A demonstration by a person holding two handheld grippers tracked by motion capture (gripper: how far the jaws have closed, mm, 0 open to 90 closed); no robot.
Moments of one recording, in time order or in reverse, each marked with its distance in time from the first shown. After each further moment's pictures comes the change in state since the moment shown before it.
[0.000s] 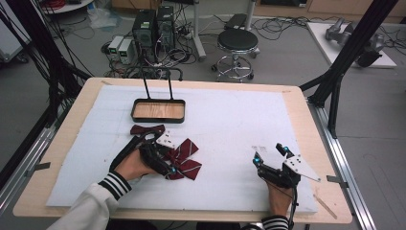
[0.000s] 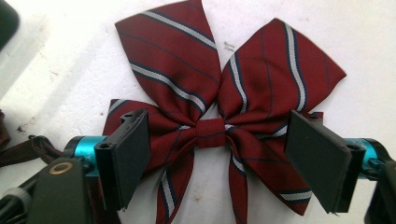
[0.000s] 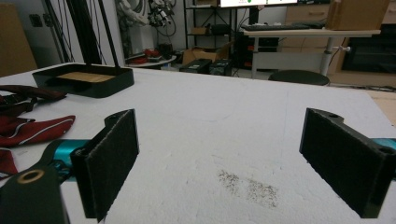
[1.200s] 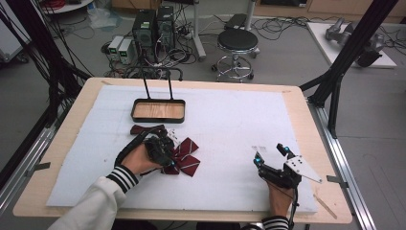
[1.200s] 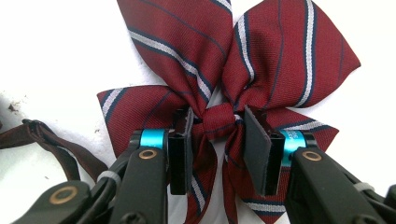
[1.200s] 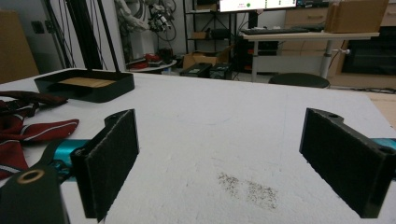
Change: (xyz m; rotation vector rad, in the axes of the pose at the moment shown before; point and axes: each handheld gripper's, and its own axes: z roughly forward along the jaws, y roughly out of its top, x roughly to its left) left arm 0.009 0.015 0.009 0.176 0.000 -0.057; right arm -0.001 -0.001 -0.002 -0.019 -0.002 0.007
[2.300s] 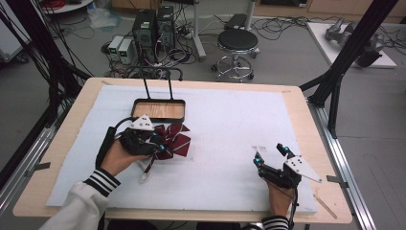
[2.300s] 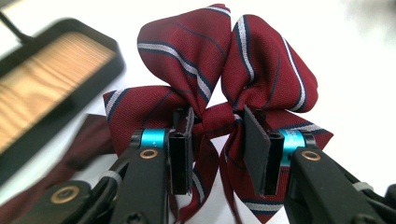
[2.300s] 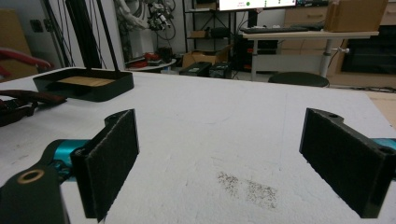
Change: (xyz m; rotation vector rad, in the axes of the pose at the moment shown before) left arm 0.011 -0.032 -0.071 -0.420 0.075 -0.092; right arm 0.000 0.000 0.001 0.005 0.001 0.000
